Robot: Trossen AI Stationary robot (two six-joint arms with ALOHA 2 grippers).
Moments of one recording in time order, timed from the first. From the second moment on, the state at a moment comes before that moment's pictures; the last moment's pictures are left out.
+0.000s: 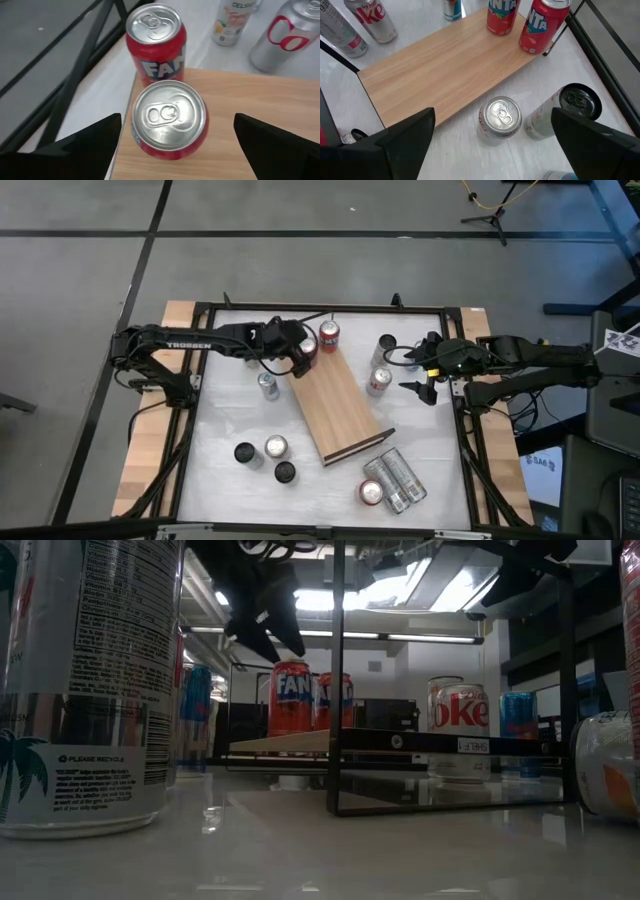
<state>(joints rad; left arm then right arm) 0.19 1.49 1.16 -0.50 -0.35 -0.26 0.06 0.89 1.04 -0.91 0.19 0.18</state>
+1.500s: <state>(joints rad) 0.19 1.49 1.11 -0.43 -0.43 -0.52 0.06 0.89 1.04 -0.91 0.19 0.18</state>
